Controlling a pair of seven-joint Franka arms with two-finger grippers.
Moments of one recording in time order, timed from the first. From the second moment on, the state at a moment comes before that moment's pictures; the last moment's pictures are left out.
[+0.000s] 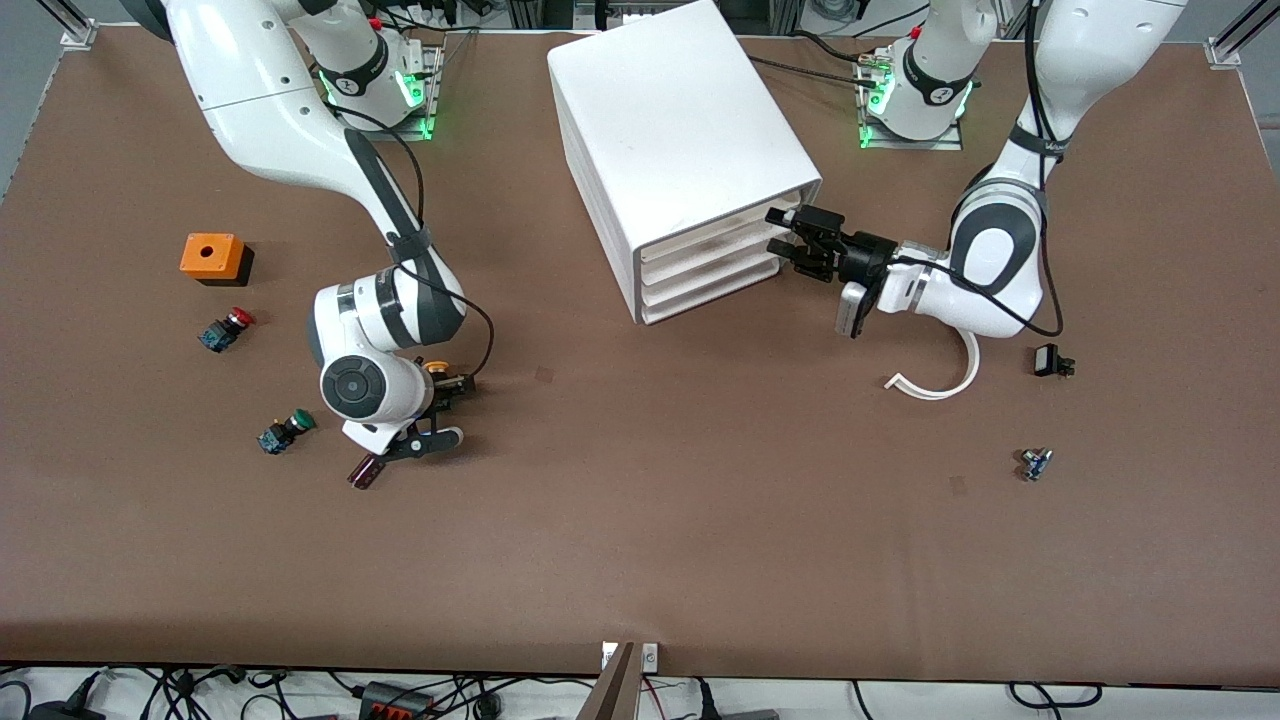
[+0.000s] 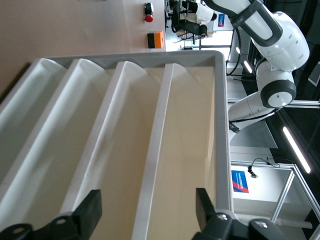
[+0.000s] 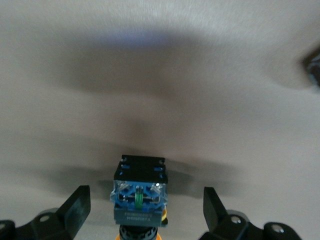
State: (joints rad) left arm 0.01 0.35 -0.20 -2.18 -1.20 1.60 0.94; right arm 0.34 0.75 -0.04 -1.61 0.01 2.11 0.07
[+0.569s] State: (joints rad) left arm -0.01 0.37 -0.21 -2.19 -1.21 1.61 0.99; right arm 0.34 0.73 -0.04 -1.62 0.03 2.11 0.08
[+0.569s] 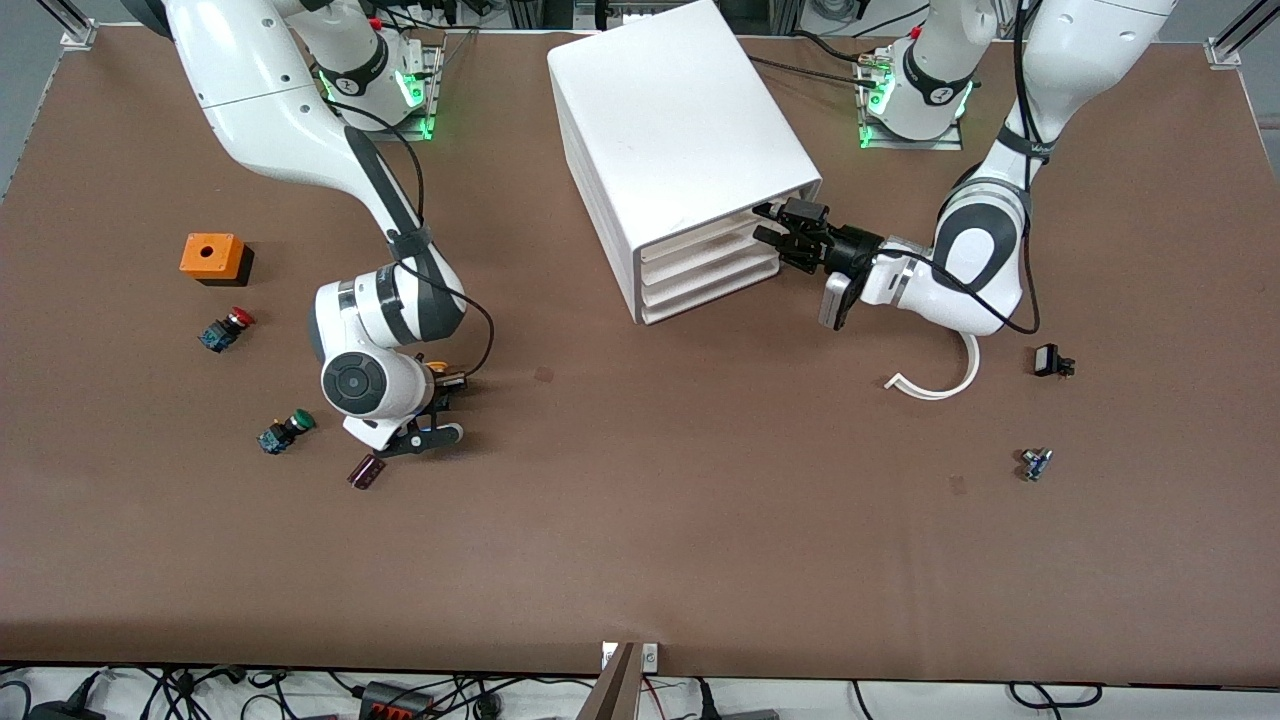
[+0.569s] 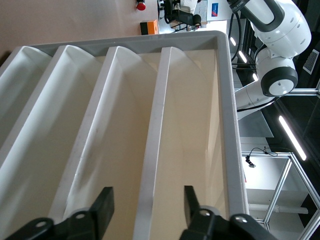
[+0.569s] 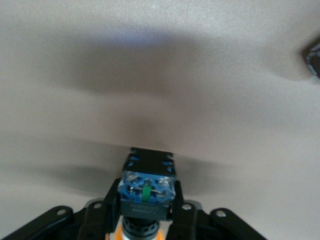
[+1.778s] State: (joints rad) left arm 0.09 0.50 -0.20 -1.88 -1.03 1.61 0.92; right arm 0.42 0.66 -0.03 -1.17 0.08 1.80 0.06
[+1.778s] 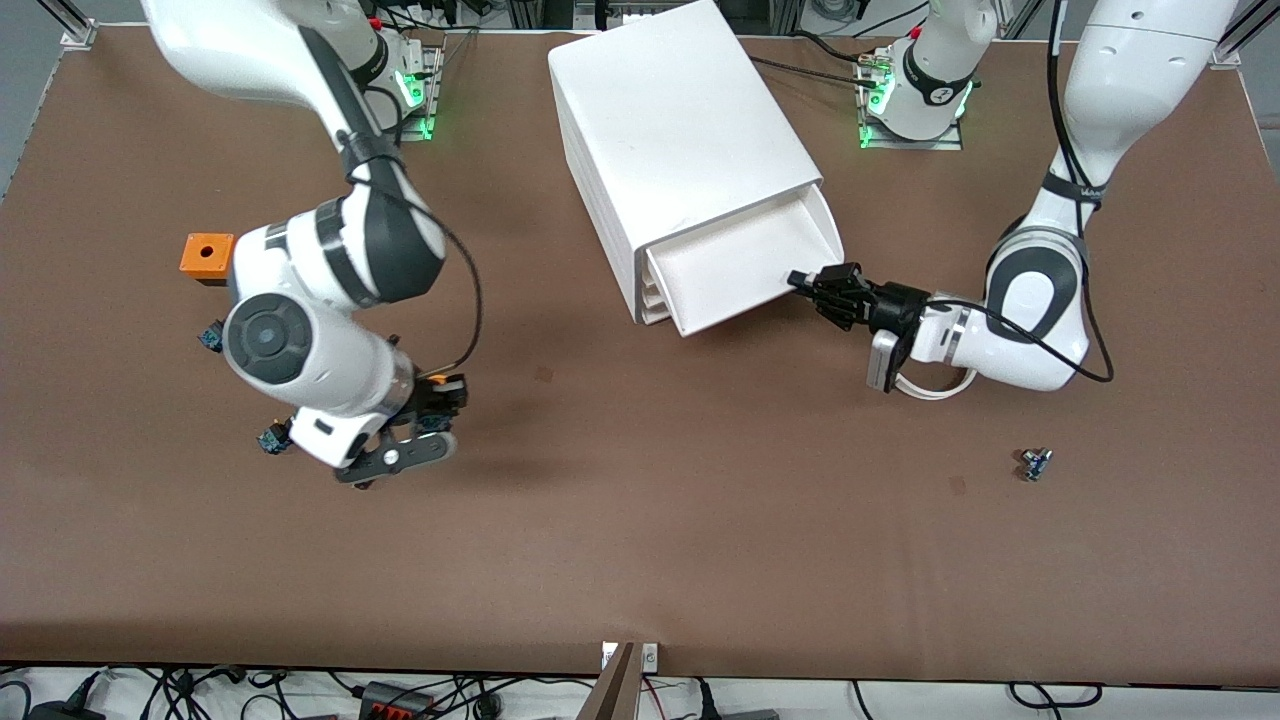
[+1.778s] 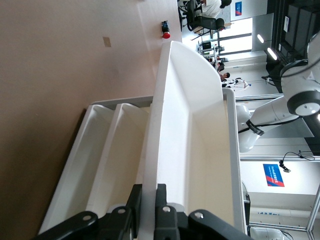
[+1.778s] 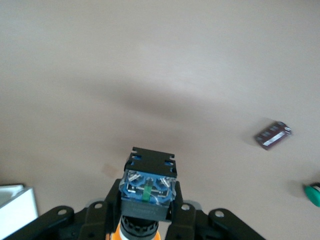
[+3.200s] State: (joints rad) left arm 0.10 0.42 -0.21 -1.28 -0.17 1.33 0.17; right arm 0.77 0.67 -0.03 -1.00 0.03 1.85 0.22
